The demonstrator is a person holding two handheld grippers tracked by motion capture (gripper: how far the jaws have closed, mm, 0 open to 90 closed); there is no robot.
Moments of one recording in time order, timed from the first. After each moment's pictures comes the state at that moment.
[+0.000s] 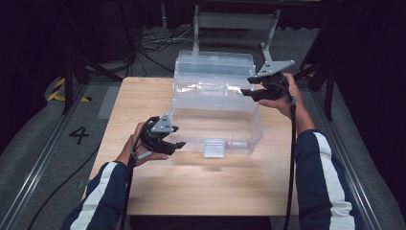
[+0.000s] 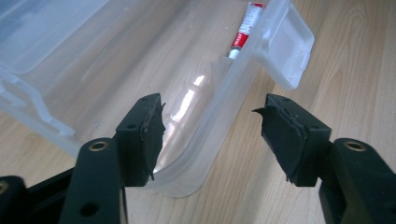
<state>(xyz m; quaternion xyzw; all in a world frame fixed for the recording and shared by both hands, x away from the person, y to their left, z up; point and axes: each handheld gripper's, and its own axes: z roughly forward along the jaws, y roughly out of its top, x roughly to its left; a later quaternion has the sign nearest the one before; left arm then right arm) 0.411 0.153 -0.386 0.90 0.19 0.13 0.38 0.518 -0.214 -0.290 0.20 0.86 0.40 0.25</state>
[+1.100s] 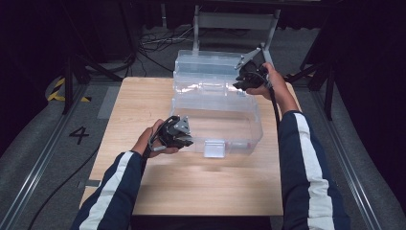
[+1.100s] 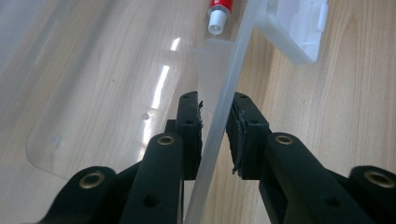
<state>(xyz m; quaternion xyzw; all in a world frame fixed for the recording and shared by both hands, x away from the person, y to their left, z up) 0.441 0.116 -0.406 0.95 0.11 0.09 0.29 0.576 -0.170 -0.300 0.20 0.92 0.25 0.23</state>
